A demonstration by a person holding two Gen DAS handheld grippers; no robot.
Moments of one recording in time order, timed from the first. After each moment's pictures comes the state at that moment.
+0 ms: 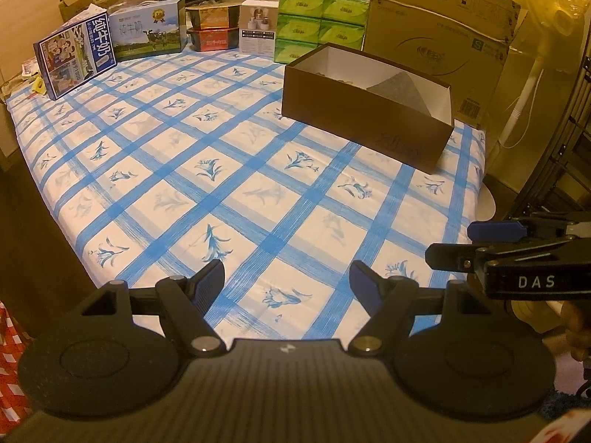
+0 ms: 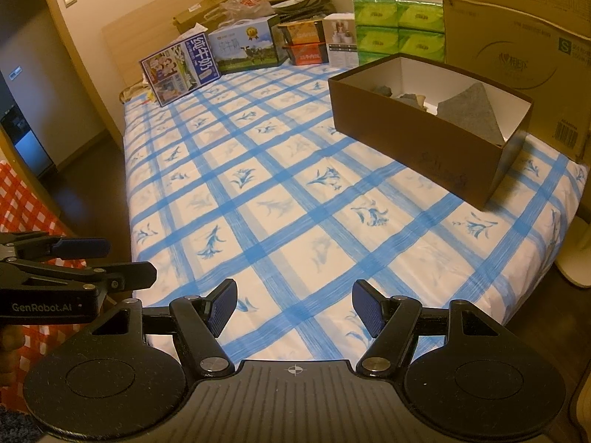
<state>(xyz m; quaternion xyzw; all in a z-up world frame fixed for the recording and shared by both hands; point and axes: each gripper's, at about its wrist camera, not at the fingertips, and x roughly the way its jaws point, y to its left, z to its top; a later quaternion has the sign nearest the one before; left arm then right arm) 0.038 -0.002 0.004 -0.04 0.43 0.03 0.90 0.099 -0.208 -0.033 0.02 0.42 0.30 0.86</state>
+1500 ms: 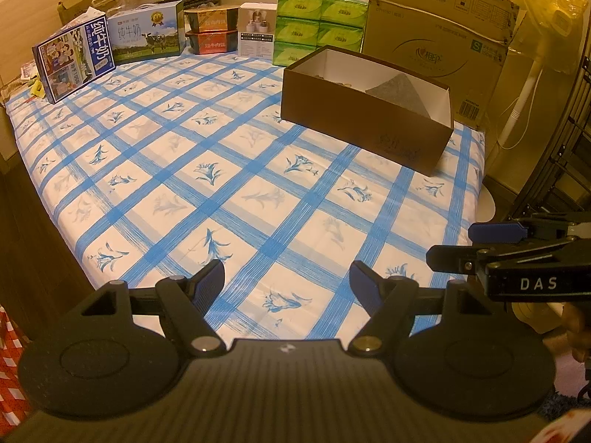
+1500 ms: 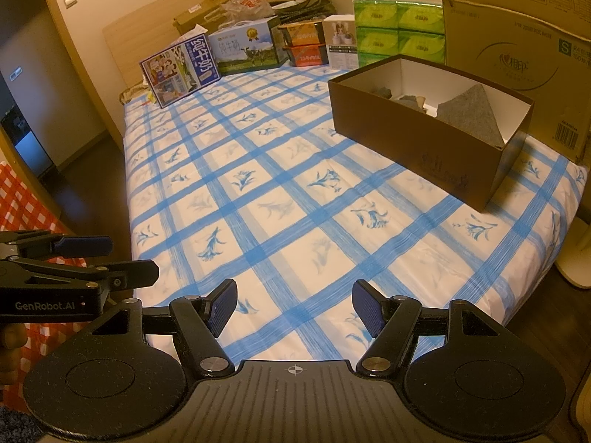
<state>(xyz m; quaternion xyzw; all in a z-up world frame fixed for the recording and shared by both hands) 0.042 -0.003 0.005 -0.04 0.43 0.02 0.90 0.100 -0.208 -0.032 0.02 0.42 0.30 0.85</state>
